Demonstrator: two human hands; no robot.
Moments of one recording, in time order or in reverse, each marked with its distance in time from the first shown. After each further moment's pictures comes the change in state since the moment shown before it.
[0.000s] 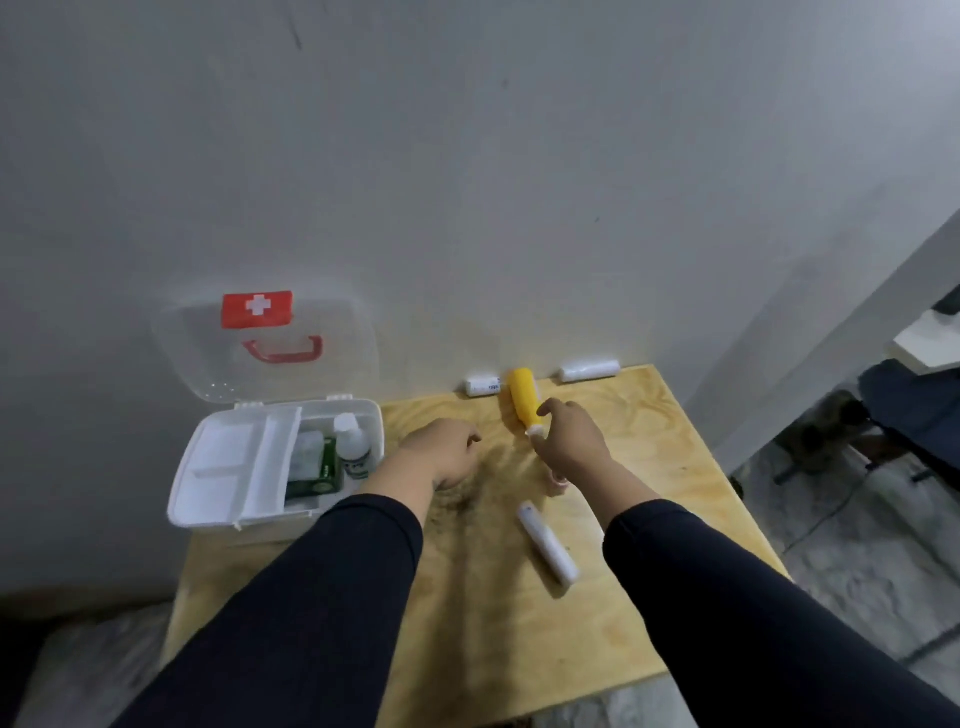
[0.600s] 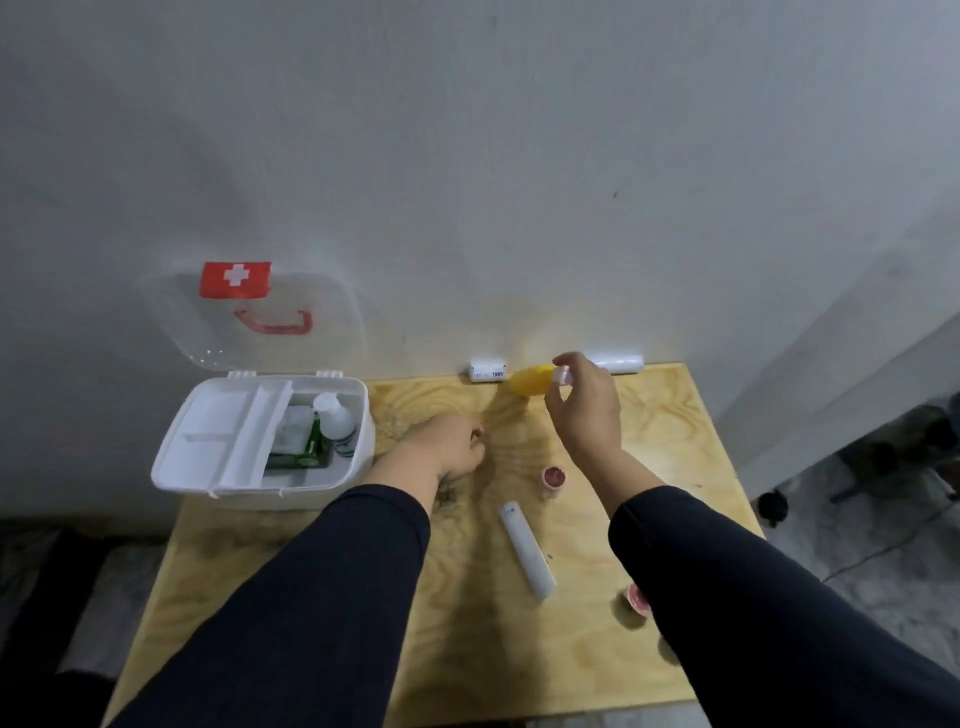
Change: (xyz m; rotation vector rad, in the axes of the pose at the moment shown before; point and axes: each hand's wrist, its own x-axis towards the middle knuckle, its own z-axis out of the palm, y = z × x) left_hand 0.018 0.025 0.016 -0.022 -0.038 -0.165; right_hand 0.039 0.022 -0.010 0.278 0.317 -0.210
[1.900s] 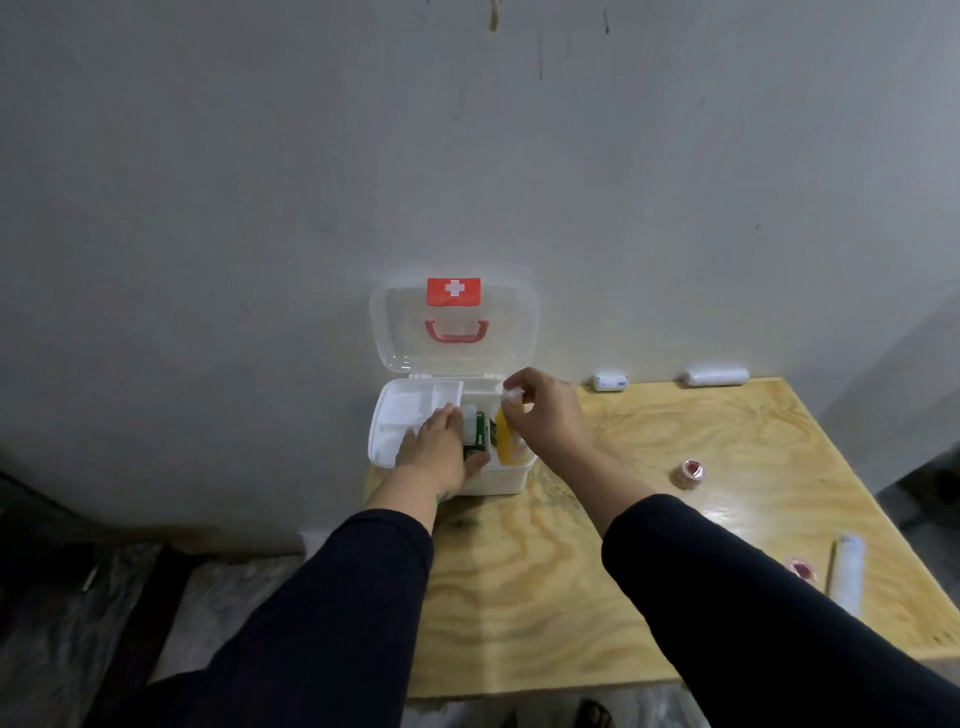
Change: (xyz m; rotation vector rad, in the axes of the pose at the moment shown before) left_hand -0.105 -0.183 -0.037 0.001 0.238 -0.059; right_hand -0.093 -0.203 0.091 0.109 -0.164 -0.139
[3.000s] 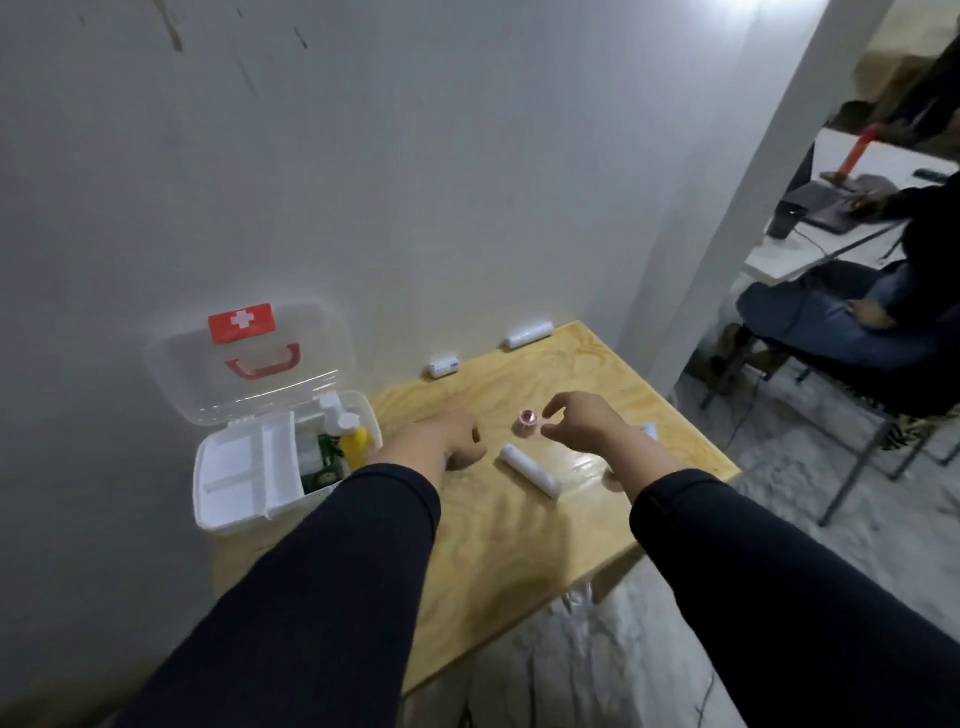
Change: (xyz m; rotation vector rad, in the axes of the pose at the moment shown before) left_hand 0.013 0.166 0.025 0.237 -0.367 0.402; right_hand -0.083 0.118 -0.151 -0.277 -0.126 0.591
